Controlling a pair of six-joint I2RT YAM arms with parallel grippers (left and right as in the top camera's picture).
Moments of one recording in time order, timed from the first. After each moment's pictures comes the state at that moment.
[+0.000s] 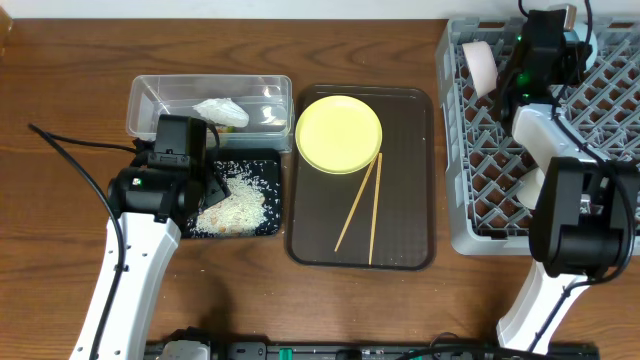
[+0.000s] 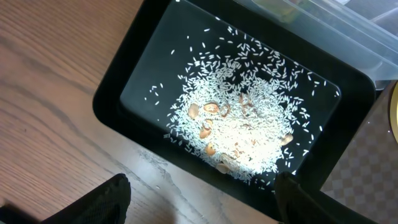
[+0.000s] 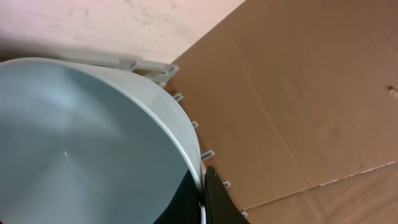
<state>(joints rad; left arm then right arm) -0.10 1.25 1.12 -1.11 -0.24 -0.62 -0.05 2.08 1.41 0.38 0.95 -0.58</state>
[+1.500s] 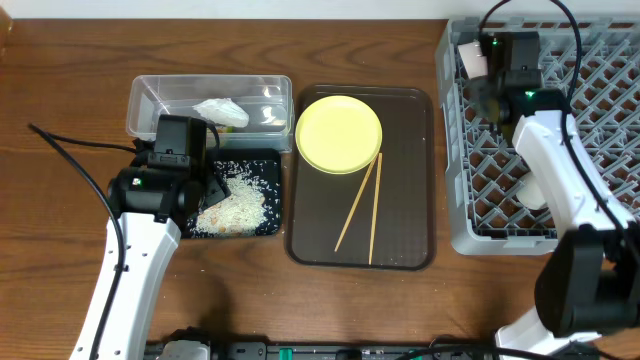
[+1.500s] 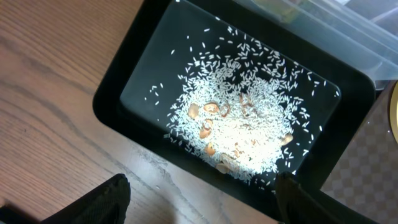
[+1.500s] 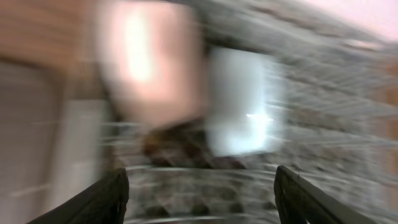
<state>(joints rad) -0.10 1.25 1.12 -1.11 -0.24 -0.62 0.09 1.76 1.41 -0.52 0.21 -0.19</state>
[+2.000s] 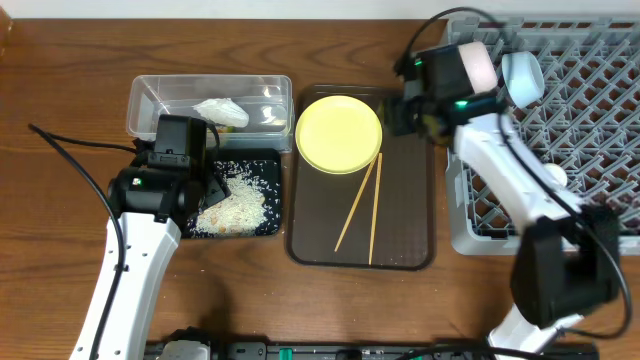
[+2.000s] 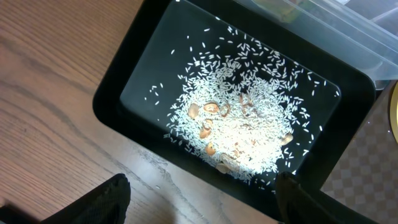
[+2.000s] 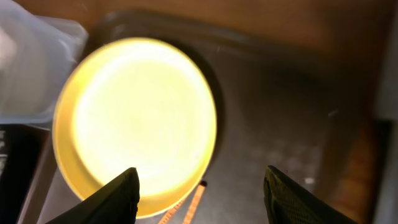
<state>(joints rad) -0.10 1.25 1.12 -1.11 -0.24 -0.62 0.33 1.89 1.41 -0.52 -0.14 0.18</state>
